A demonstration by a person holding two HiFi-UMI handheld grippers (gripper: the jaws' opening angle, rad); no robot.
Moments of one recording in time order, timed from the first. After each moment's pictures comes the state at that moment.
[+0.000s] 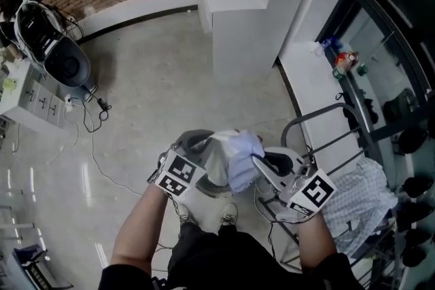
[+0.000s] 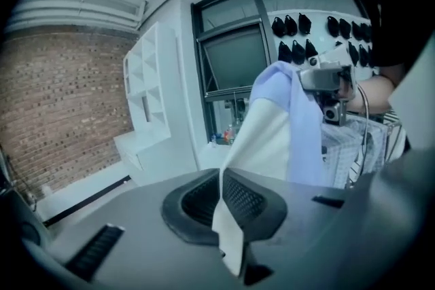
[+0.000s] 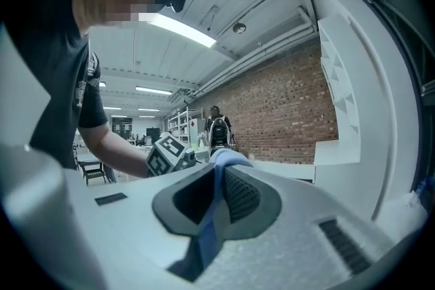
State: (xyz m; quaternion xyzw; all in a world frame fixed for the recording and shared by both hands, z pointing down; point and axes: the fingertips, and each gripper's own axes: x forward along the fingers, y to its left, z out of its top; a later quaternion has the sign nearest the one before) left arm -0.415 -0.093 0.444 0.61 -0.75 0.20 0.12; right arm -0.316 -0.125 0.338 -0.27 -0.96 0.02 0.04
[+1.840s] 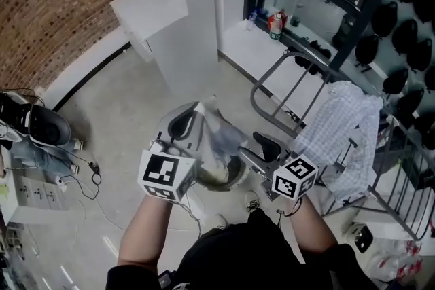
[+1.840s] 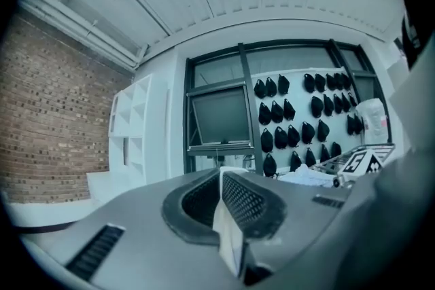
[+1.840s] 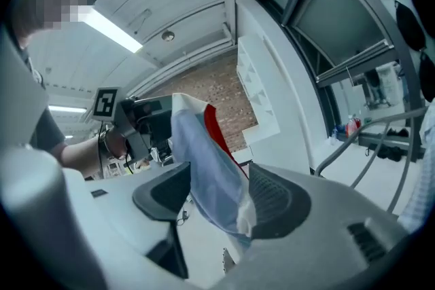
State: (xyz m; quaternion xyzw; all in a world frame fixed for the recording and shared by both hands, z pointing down) left arm -0.360 -0.083 0.241 0.70 -0.72 0.03 -0.03; right arm -0.246 -0.100 0.375 0.07 -0.98 0.18 0.07
